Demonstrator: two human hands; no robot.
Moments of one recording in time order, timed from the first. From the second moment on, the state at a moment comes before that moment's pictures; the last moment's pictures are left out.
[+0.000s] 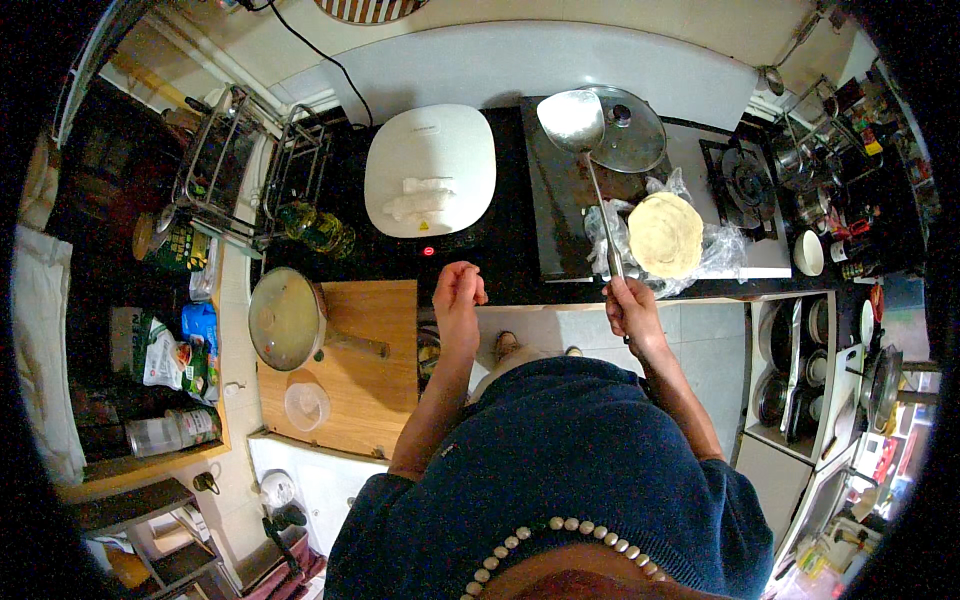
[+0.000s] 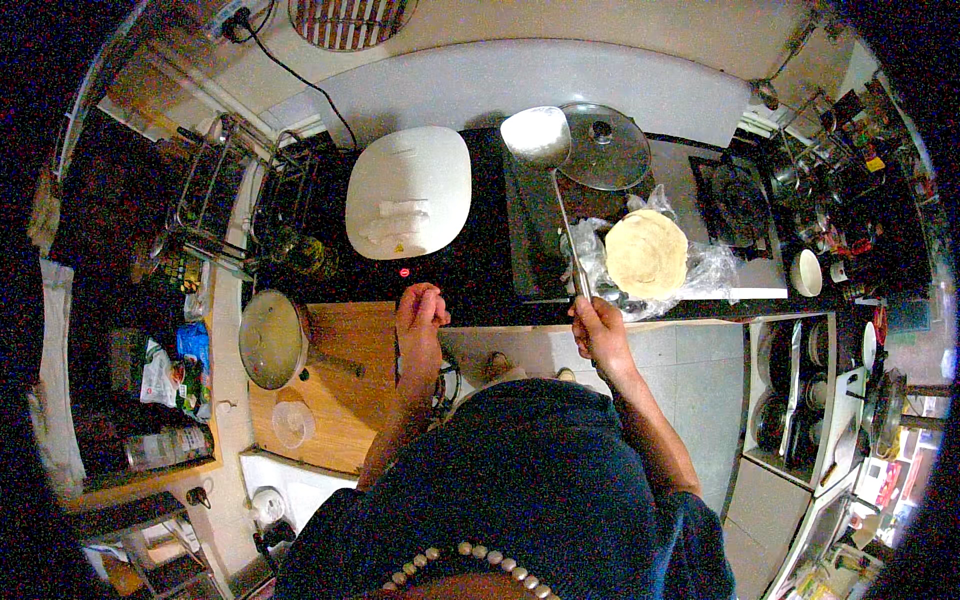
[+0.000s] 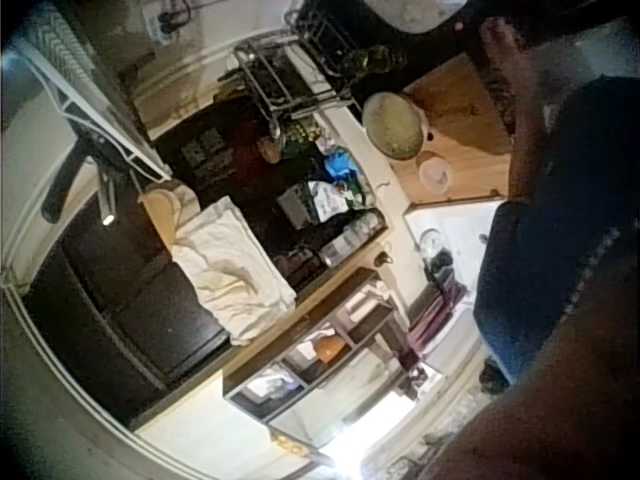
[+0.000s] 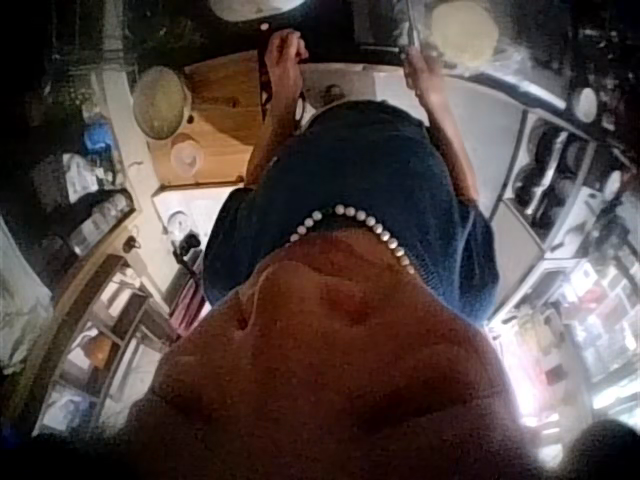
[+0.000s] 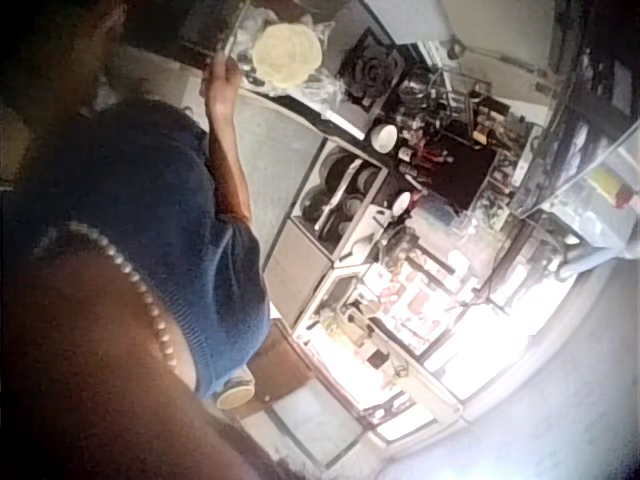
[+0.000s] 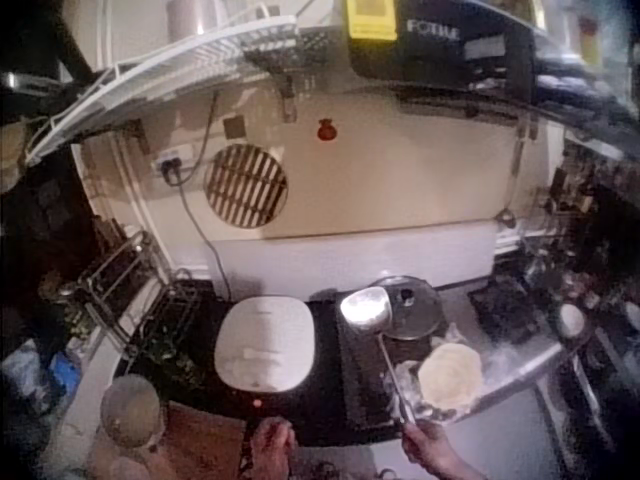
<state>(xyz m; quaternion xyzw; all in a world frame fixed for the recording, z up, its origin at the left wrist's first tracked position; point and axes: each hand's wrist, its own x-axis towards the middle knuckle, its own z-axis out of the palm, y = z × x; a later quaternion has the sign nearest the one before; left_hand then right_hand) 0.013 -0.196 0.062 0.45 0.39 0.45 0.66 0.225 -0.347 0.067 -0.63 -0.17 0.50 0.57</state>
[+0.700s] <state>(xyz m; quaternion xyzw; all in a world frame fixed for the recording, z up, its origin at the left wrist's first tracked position) 0.008 -0.193 0.056 0.45 0.40 0.45 0.66 0.220 -0.342 0.064 -0.64 -0.17 0.50 0.56</state>
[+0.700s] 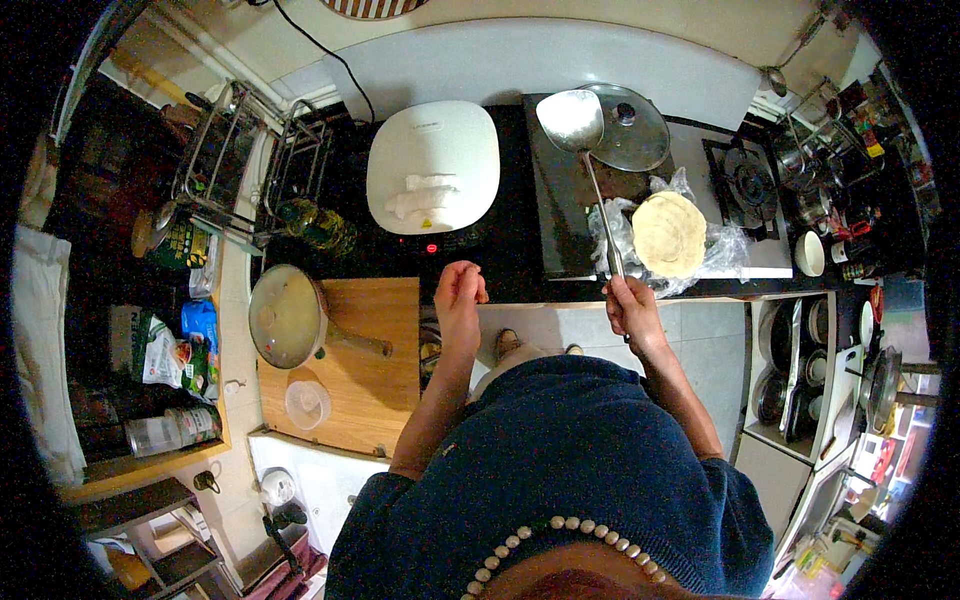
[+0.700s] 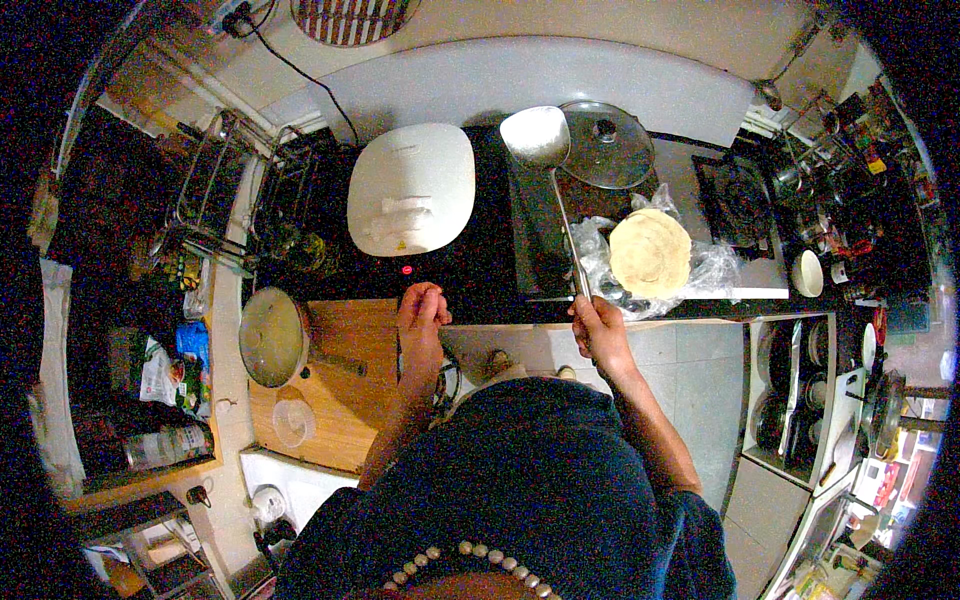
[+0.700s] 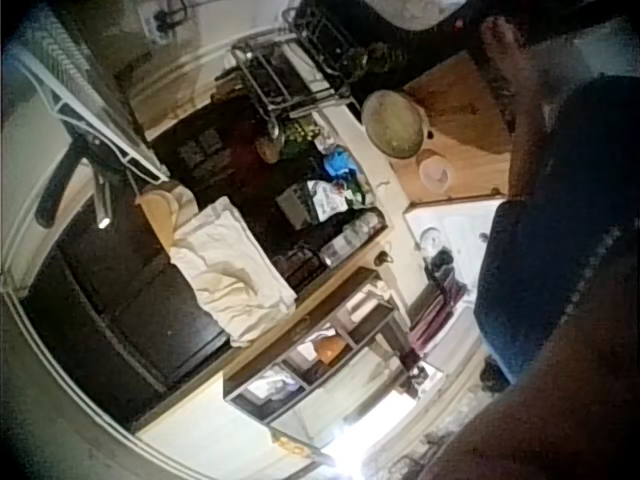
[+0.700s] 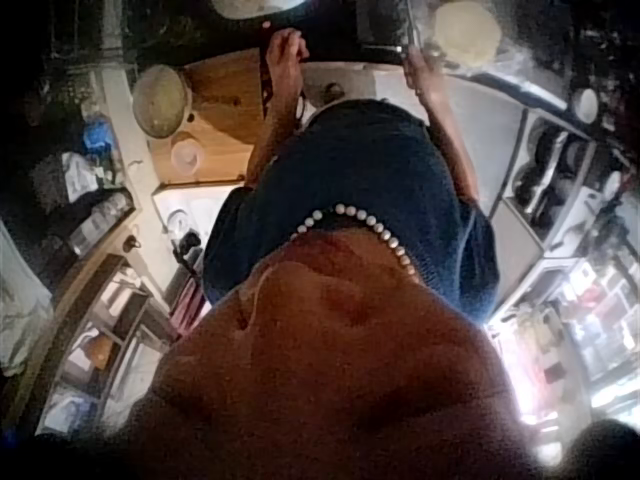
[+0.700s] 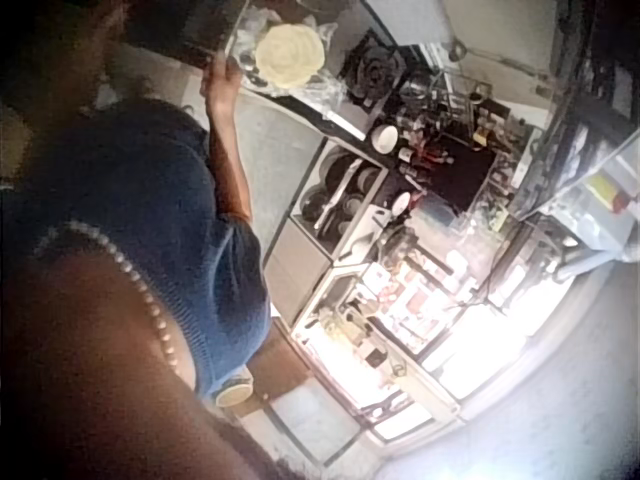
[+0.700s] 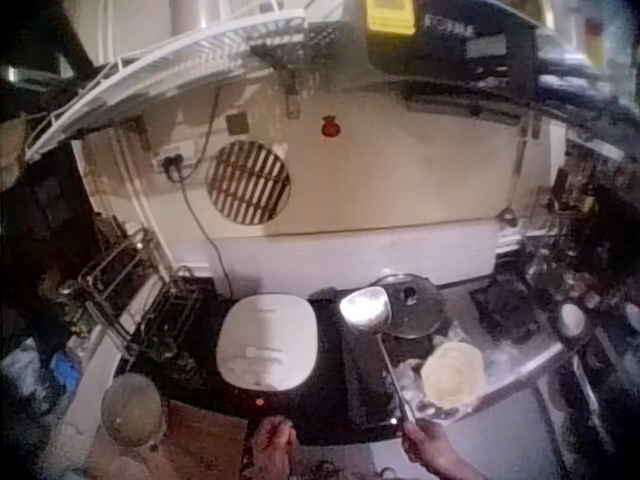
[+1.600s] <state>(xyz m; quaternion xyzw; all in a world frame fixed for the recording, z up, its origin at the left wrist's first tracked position) -0.001 -0.192 0.042 0.47 0.41 0.44 0.65 0.215 -0.339 0.066 -0.64 -0.16 0.51 0.55</state>
